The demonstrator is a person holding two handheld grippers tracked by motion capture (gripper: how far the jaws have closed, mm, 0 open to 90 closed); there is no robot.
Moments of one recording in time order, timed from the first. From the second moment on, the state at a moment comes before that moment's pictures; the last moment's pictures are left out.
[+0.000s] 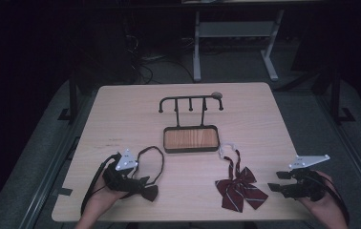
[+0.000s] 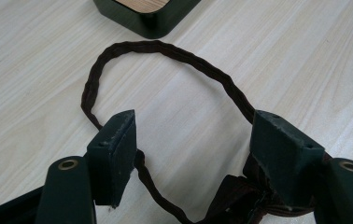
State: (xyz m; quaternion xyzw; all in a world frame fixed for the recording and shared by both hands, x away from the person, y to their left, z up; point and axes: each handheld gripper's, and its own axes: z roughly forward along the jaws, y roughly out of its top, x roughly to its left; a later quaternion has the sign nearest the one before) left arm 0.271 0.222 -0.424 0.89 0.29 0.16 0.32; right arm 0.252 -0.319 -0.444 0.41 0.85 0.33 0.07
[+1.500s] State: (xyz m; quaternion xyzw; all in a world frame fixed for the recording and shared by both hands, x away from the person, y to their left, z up) left arm 0.269 0.226 -0.419 0.88 0.30 0.17 0.34; right arm 0.295 -0.264 -0.400 0.34 0.90 0.29 0.04
